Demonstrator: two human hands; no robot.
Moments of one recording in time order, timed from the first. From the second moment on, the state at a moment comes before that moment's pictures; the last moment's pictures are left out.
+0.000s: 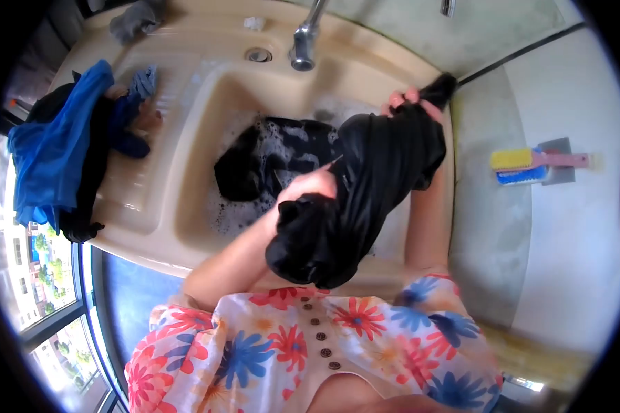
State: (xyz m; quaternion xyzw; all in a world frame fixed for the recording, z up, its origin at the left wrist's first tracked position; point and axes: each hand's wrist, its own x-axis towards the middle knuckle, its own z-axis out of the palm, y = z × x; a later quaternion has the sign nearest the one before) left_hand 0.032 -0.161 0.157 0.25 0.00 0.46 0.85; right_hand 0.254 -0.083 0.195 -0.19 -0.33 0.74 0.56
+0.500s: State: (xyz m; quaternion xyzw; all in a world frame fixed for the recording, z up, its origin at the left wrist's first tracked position) left_hand 0.023 -0.110 0.167 0.89 0.29 0.01 0.36; right_hand 0.261 -0.155 0.132 -0.43 -0.25 0.72 0.48
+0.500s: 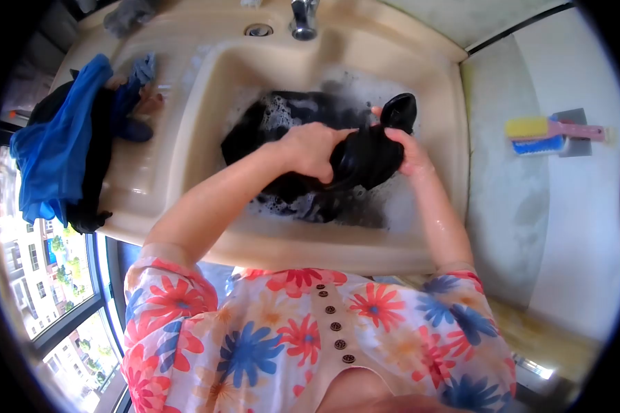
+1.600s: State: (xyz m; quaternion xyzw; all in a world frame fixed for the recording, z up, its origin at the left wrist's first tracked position) left_hand 0.011 -0.050 0.140 0.70 0.55 0.36 0.27; right_hand 0.205 -0.170 0.243 -0.49 -0.58 0.27 0.59
